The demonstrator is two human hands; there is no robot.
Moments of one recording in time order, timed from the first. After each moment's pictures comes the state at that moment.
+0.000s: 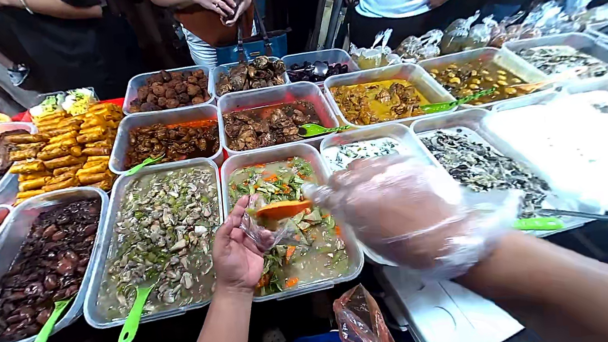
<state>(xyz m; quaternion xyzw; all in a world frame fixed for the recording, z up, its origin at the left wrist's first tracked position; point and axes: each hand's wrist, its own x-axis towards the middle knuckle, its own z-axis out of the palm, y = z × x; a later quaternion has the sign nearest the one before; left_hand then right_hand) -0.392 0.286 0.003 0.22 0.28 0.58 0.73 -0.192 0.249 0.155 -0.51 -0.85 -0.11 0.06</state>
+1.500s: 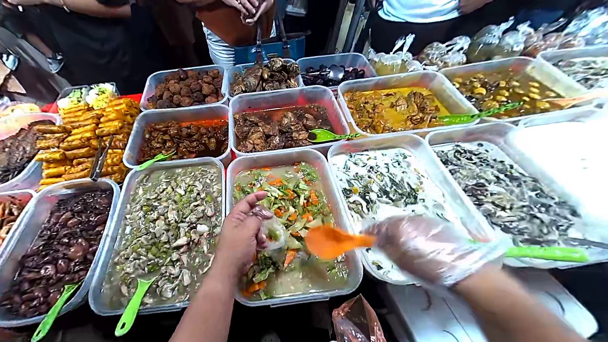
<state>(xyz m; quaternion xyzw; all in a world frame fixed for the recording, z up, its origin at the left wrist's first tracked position) -0.381 0.307 0.043 0.47 0.50 0.41 0.60 -0.108 0.243 0.085 -0.70 -0.68 0.19 -0.12</state>
